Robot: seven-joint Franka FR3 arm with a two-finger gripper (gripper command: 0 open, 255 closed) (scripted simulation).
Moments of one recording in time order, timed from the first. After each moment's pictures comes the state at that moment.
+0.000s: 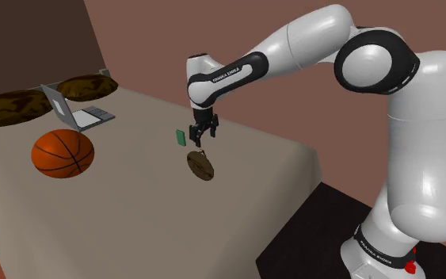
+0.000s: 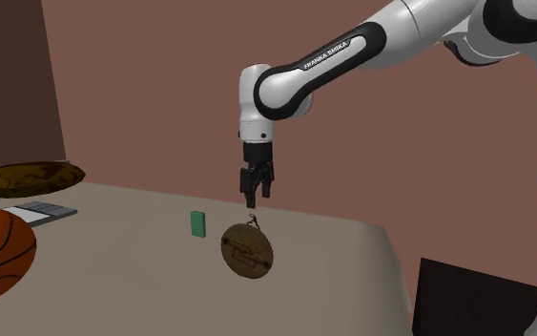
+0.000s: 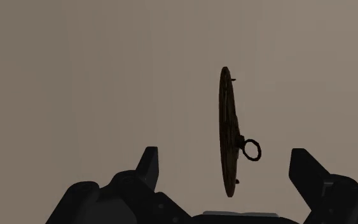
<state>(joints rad) 0.13 0.36 0.07 -1.70 -0.03 2.05 0.05</state>
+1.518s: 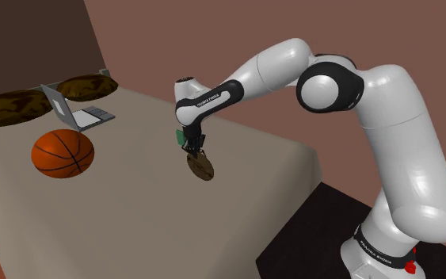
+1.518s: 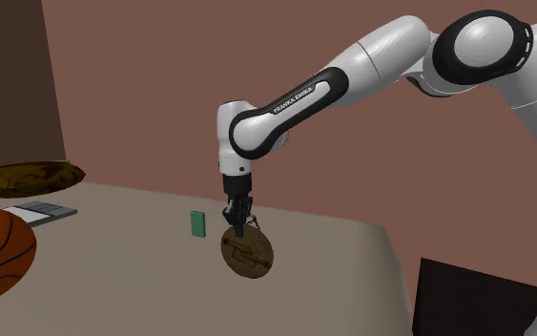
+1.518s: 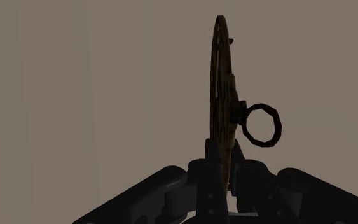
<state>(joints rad) 0.16 0.62 0.07 -1.50 -0.06 2.09 0.04</state>
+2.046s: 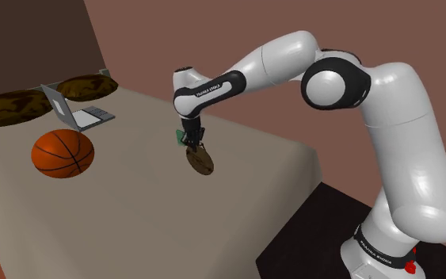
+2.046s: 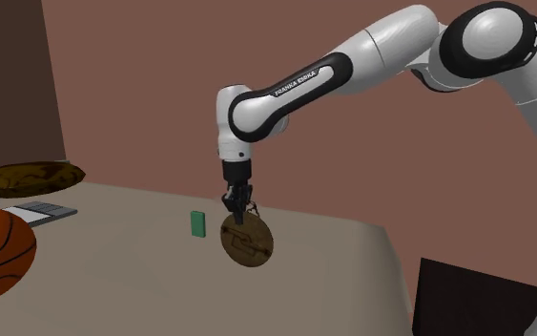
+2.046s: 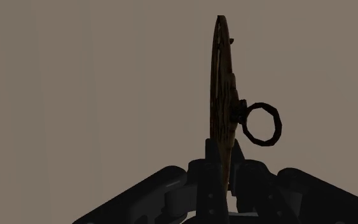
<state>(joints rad) 0.15 0.59 0.07 -1.47 -0.05 2.02 0.04</state>
